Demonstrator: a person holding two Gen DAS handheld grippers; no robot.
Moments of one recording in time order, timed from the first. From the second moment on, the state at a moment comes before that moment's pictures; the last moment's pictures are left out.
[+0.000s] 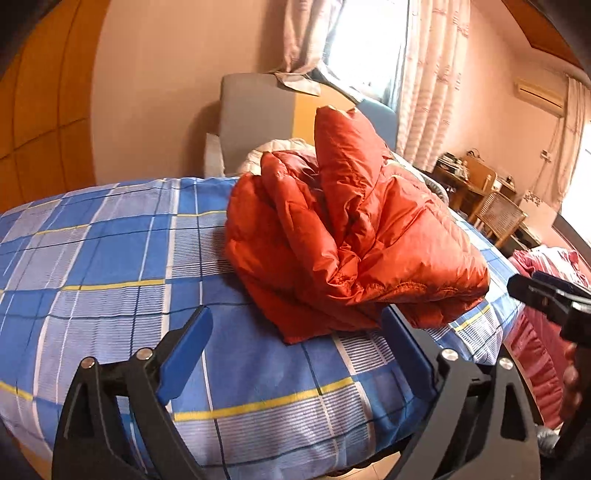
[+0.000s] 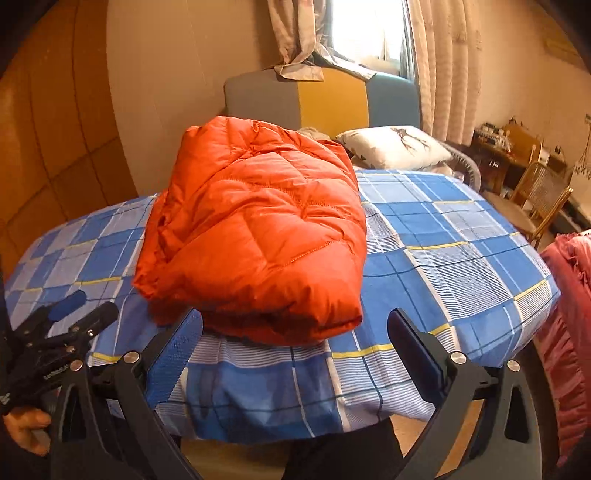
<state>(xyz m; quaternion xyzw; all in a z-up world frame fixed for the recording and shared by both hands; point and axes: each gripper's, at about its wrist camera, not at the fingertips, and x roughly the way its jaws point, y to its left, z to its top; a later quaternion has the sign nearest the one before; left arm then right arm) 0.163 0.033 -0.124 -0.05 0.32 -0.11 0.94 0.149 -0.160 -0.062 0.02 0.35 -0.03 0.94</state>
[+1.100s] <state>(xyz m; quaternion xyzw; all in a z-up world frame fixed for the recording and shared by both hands) 0.084 -0.037 -0.060 -0.01 0.27 -0.03 0.96 0.085 -0.197 -0.035 0.05 0.28 -0.10 0.95</state>
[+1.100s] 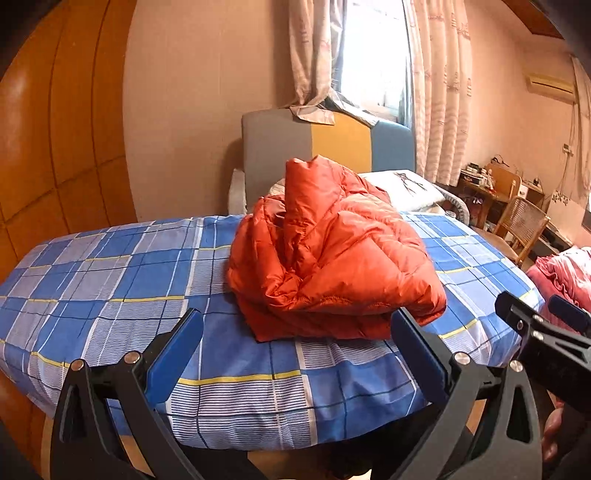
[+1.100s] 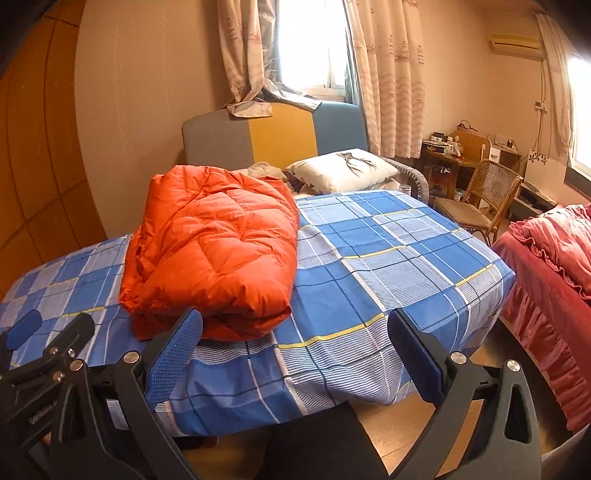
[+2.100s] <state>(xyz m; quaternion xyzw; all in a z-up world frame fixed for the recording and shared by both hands) 0.083 -0.035 -0.057 -0.01 0.25 -0.01 0.97 0.087 -0.187 -0.037 0.03 0.28 -0.09 0.95</state>
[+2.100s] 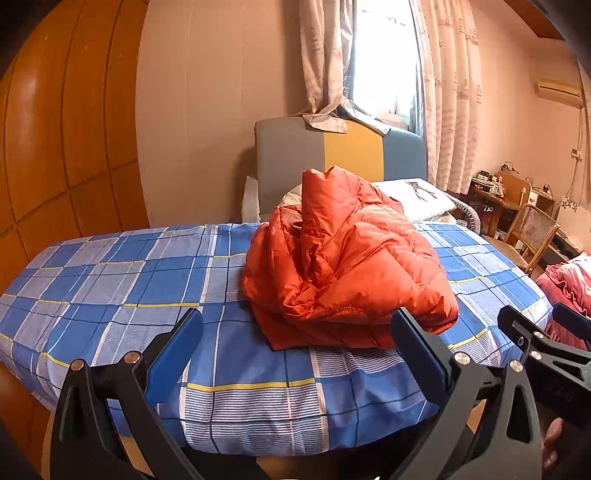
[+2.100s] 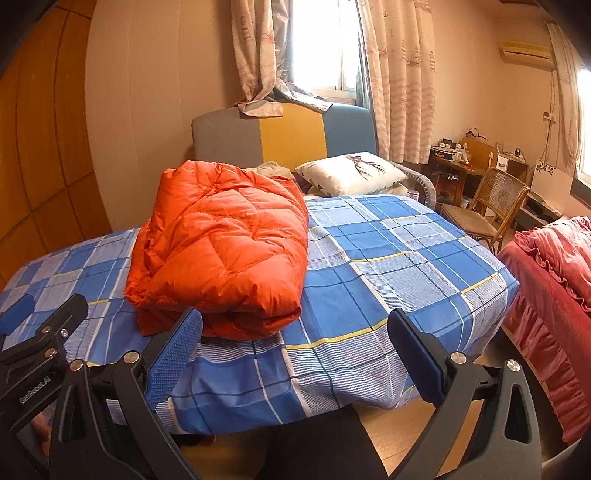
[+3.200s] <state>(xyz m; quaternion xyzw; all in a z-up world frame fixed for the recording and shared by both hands) 0.076 -0.047 -0.054 0.02 0.25 -0.04 0.97 0.088 -0.189 -0.040 0.03 0.29 -0.10 0.95</state>
